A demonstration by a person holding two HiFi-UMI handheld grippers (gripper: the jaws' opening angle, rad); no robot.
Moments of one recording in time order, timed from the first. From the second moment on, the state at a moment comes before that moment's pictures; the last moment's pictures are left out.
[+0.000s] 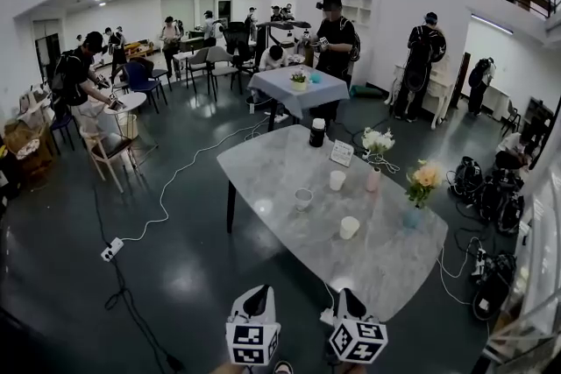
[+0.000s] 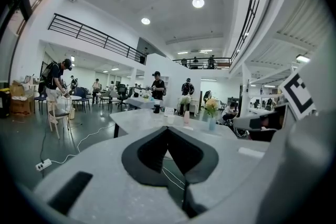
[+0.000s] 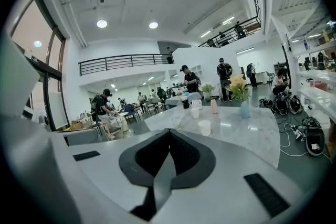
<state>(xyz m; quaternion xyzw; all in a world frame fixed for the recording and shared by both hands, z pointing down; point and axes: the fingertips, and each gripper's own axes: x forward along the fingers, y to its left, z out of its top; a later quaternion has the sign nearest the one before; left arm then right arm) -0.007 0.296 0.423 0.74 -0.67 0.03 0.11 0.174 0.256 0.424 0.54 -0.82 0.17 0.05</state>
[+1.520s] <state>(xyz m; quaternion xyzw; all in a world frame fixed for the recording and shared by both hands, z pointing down) 0.027 0.076 0.450 0.77 -0.62 0.07 0.11 0.198 0.061 0.459 0.57 -0.80 0.18 0.08</state>
